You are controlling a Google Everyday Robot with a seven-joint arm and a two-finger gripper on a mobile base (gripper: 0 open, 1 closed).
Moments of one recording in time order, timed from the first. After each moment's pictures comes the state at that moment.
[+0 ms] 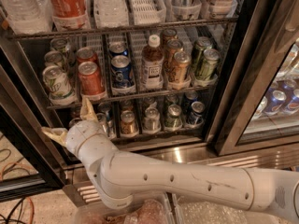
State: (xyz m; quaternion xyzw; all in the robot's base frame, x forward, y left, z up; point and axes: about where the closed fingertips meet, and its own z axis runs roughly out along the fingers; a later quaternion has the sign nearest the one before) arm 0.525 0.221 0.804 -0.32 0.64 0.16 0.68
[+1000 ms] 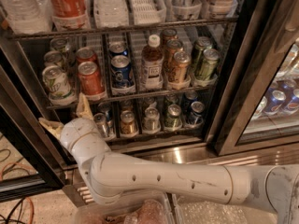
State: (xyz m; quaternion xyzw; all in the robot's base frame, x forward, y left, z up) arm 0.546 0.234 0.806 -0.27 0.63 0.16 0.71
